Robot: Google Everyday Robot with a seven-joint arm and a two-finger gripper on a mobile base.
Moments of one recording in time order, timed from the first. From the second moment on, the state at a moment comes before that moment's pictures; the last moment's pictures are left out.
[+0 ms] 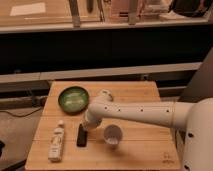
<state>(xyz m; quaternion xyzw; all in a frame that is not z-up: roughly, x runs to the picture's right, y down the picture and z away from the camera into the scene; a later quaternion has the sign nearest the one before) -0.097 0.209 0.799 -0.12 -0.35 -0.60 0.71</state>
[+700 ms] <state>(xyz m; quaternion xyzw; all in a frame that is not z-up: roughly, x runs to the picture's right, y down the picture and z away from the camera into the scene) -0.101 0.207 0.794 -0.12 -0.35 -0.58 0.72</state>
